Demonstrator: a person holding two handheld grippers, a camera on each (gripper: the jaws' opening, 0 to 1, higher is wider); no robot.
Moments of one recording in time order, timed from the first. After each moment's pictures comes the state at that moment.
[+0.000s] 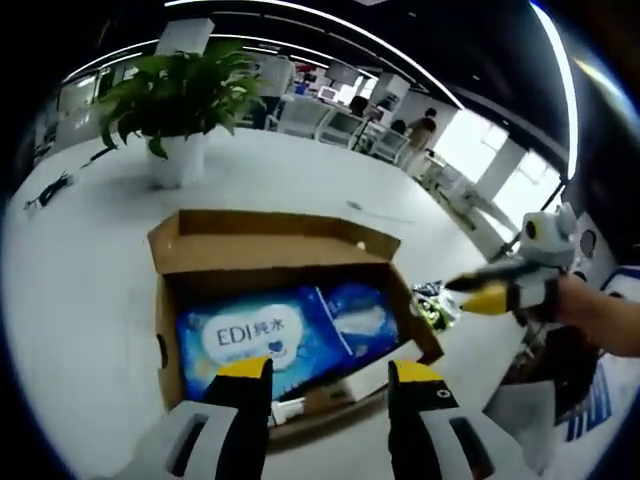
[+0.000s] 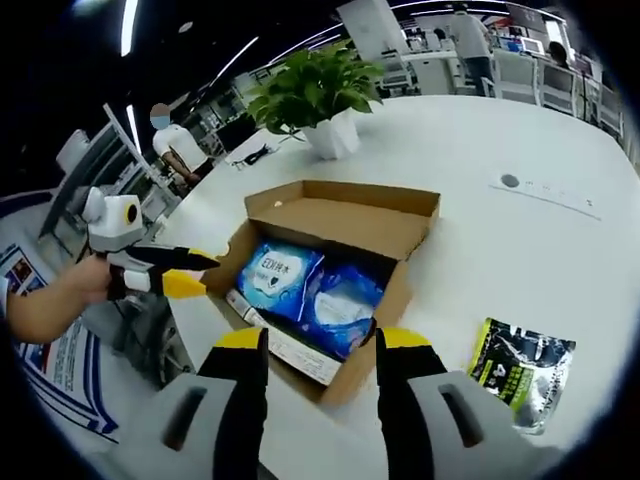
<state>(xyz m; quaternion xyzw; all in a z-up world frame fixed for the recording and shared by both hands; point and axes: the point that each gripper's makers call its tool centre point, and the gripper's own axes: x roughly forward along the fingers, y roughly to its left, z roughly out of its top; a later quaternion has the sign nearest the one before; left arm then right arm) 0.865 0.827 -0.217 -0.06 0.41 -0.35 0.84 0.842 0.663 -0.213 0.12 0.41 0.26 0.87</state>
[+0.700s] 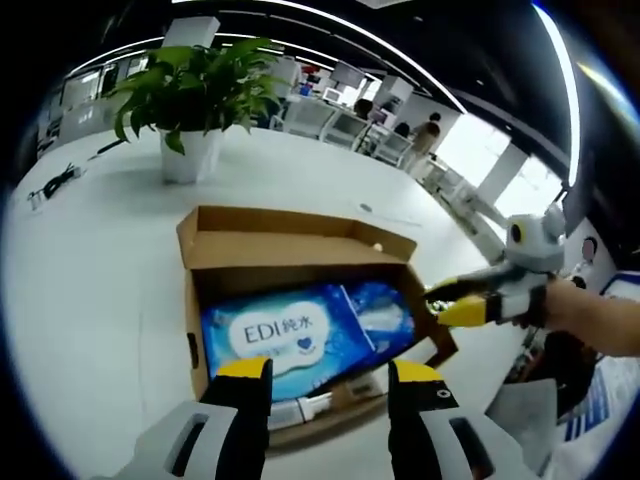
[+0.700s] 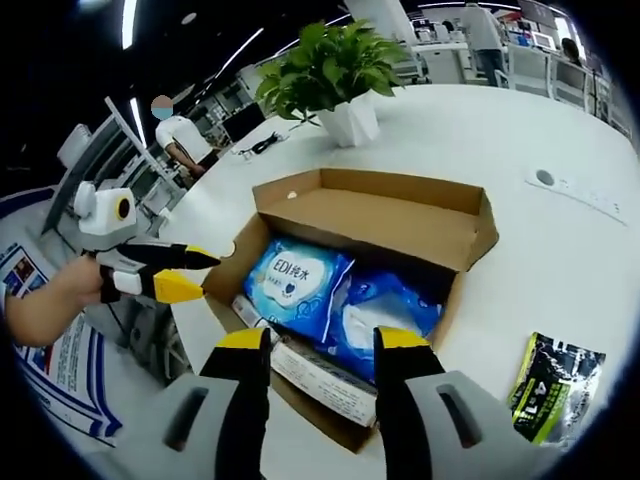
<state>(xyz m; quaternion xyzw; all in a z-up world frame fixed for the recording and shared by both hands) 0.873 0.849 -0.223 -0.07 0.42 -0.34 0.84 0.864 0.714 -0.242 0.12 0.42 0.28 0.85</state>
